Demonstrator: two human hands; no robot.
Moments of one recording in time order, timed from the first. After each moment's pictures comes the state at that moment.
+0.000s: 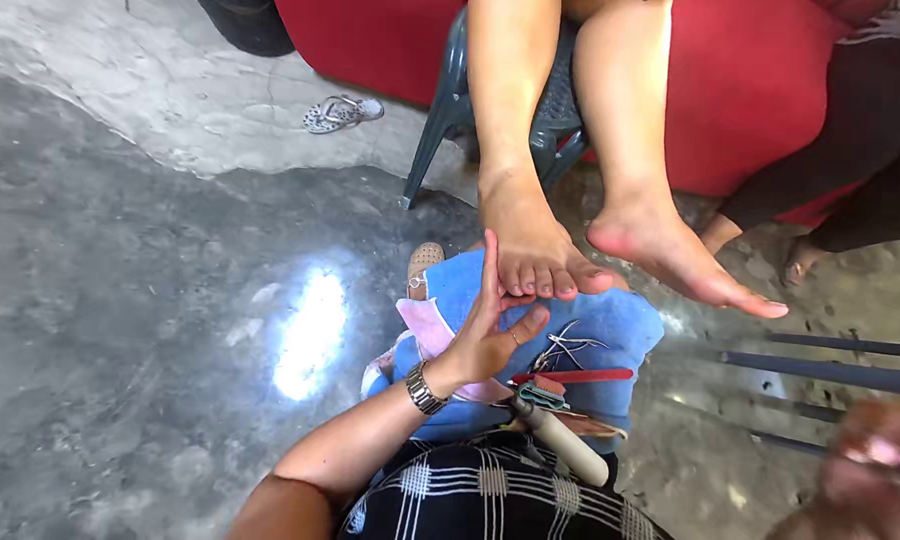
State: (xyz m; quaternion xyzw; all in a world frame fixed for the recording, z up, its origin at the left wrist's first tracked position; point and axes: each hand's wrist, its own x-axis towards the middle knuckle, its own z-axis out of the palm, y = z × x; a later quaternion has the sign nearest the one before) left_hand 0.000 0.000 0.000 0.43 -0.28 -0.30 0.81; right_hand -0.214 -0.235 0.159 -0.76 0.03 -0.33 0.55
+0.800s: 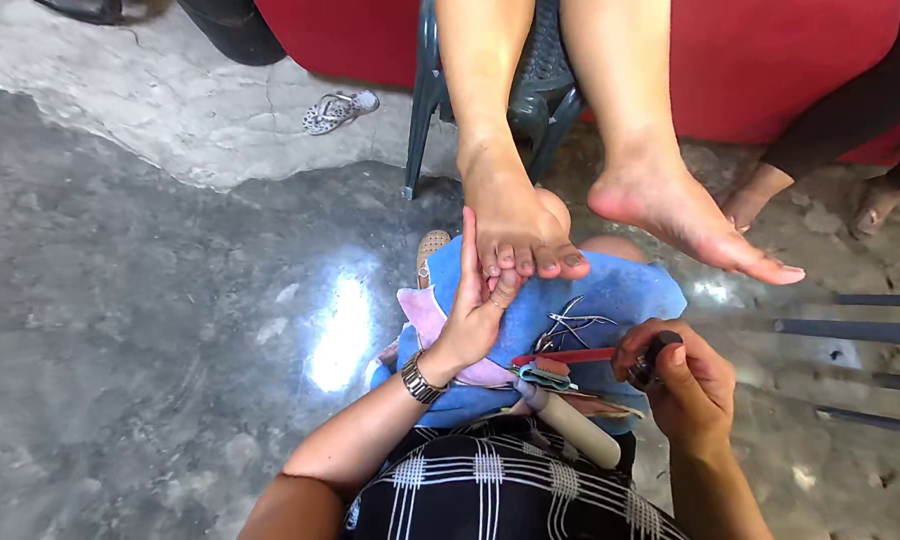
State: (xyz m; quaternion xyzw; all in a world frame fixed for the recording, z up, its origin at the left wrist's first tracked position) left_hand -0.007 -0.005 0.008 0.48 -0.26 -0.23 0.80; right_hand -0.176 -0.183 0.057 -0.76 0.03 -0.19 0.62
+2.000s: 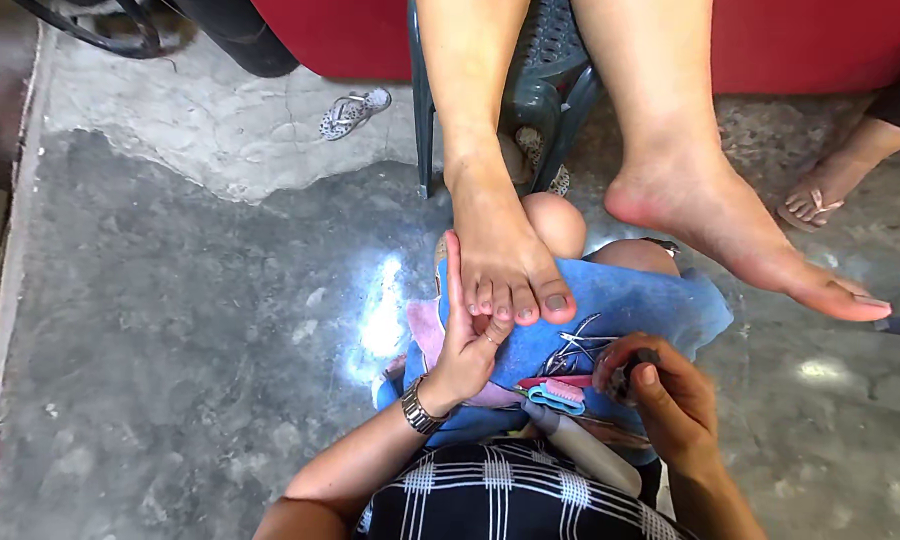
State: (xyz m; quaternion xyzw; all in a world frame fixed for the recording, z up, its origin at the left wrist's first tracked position) left_hand -0.011 -0.013 -0.001 0.51 -0.24 -0.19 0.80; right_hand -0.162 -0.196 0.023 -0.72 0.03 -0.15 0.68
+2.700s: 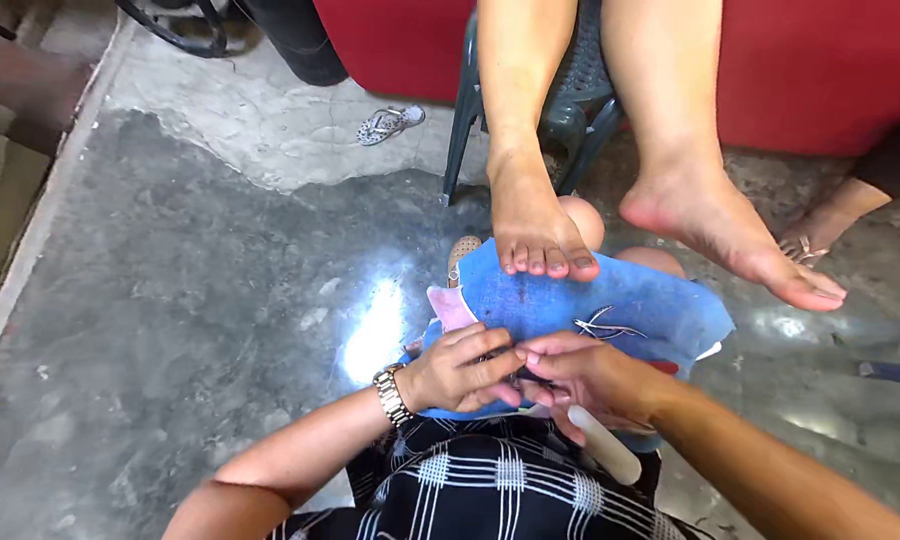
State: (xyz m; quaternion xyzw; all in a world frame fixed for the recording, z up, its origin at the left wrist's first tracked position) left_hand -0.024 0.069 -0.005 0.61 -0.59 0.16 0.50; right_hand -0.102 -0.141 0.087 -0.52 0.06 0.41 0.75
